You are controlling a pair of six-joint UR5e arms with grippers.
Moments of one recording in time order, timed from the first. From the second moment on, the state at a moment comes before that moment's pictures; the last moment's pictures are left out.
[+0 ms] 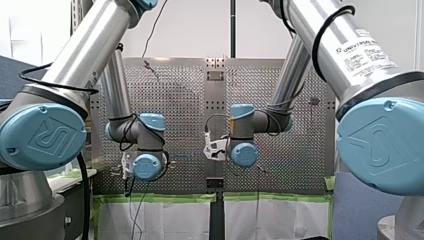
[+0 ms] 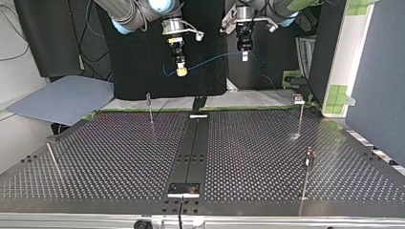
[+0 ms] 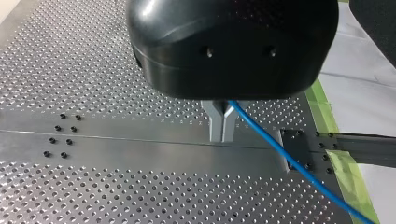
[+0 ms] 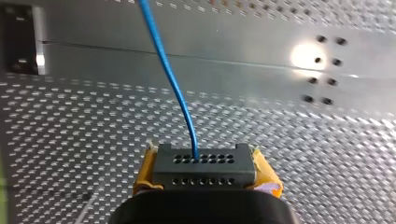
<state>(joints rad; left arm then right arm) -0.55 -2.07 -2.42 -1.89 -2.15 -1.62 2.38 -0.98 2.01 -1.02 1.84 1.46</state>
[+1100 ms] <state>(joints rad) -0.54 -2.00 -2.42 -1.95 -2.16 -1.62 2.39 -1.00 1.97 -0.82 1.84 1.51</state>
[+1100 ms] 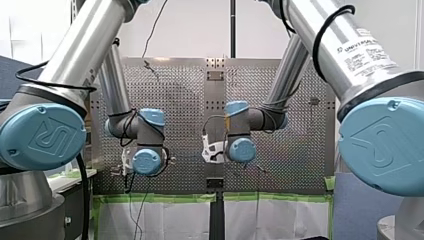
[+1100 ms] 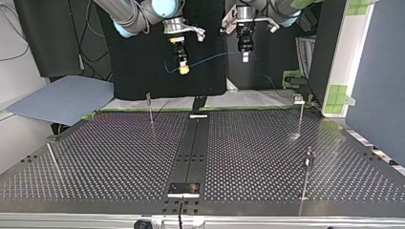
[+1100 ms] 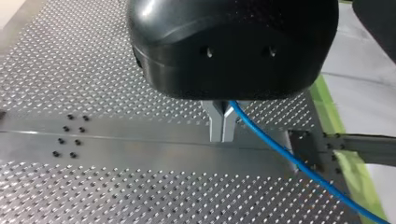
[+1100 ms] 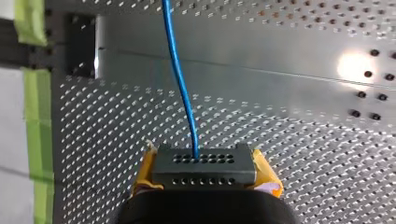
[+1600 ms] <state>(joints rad) -0.52 -1.88 -2.30 -2.07 -2.27 -1.62 2.37 -1.13 1.88 -0.69 1.71 1.60</state>
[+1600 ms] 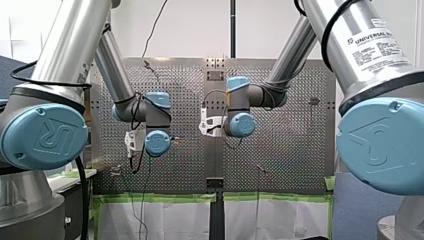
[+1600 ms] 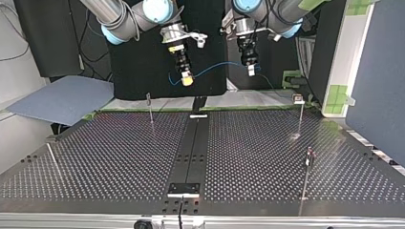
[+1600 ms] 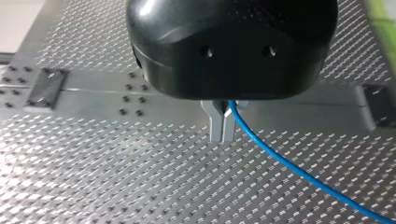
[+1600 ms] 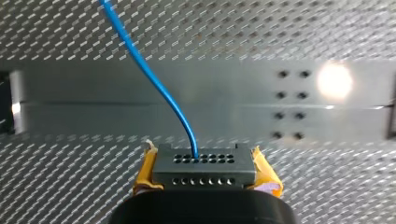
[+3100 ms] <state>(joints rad) -0.33 -1.48 -1.93 -2.47 -2.23 -1.71 2.35 -1.15 1.50 -0.54 1.59 1.63</state>
